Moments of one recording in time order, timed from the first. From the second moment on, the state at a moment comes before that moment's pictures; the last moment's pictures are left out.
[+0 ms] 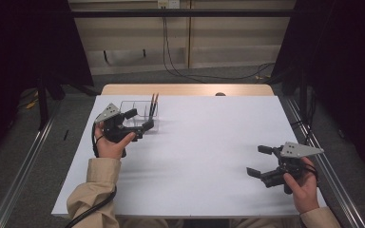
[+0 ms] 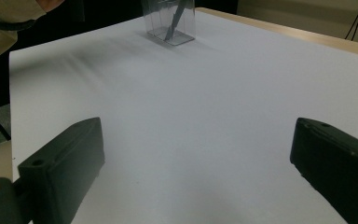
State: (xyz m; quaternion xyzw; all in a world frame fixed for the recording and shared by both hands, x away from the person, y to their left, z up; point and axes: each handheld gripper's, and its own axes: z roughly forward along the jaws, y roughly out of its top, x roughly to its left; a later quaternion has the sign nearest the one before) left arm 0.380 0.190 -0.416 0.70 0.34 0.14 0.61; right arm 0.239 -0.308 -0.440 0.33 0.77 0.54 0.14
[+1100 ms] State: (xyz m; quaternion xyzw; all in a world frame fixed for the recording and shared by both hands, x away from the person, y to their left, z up) left arm 0.348 0.209 -0.427 0.73 0.30 0.11 0.60; right arm 0.239 -0.308 -0.440 0.32 0.77 0.54 0.14
